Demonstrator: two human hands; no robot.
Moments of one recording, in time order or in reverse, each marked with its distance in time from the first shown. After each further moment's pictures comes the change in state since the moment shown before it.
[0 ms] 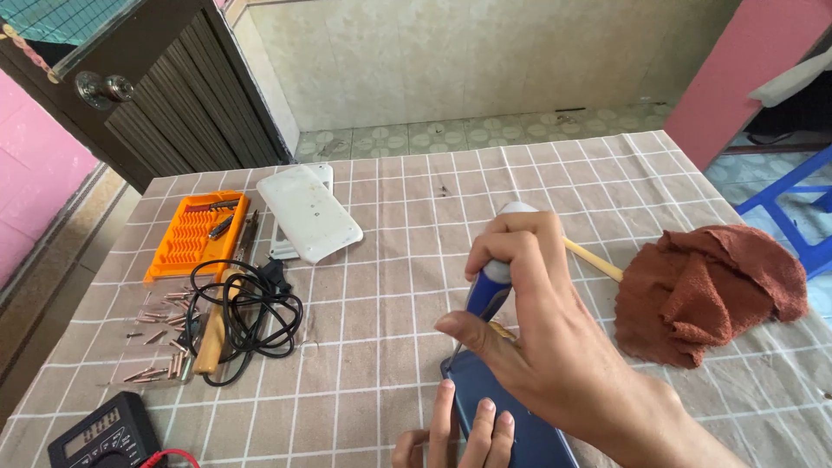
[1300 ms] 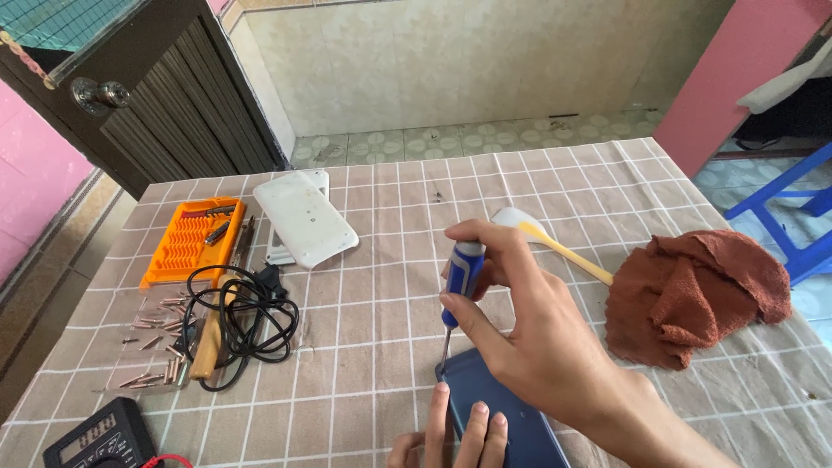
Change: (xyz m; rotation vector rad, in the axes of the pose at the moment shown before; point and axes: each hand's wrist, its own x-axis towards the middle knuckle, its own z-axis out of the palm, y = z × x) left_hand 0.000 0.001 -0.001 -0.063 -0.038 -0.006; right_hand 0.004 0.002 0.001 0.087 -0.027 0.213
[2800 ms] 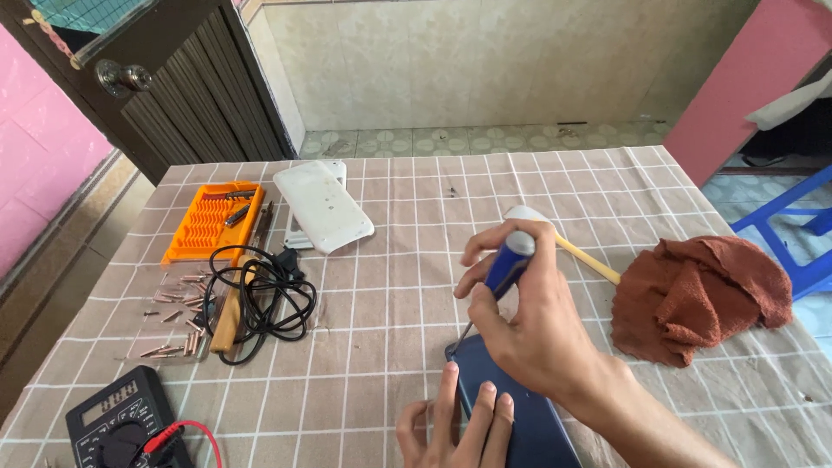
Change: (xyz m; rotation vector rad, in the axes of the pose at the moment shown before) left_hand 0.039 0.007 -0.034 -0.132 -0.128 -0.181; right_hand -0.003 0.007 0.022 0.149 0.056 -0.054
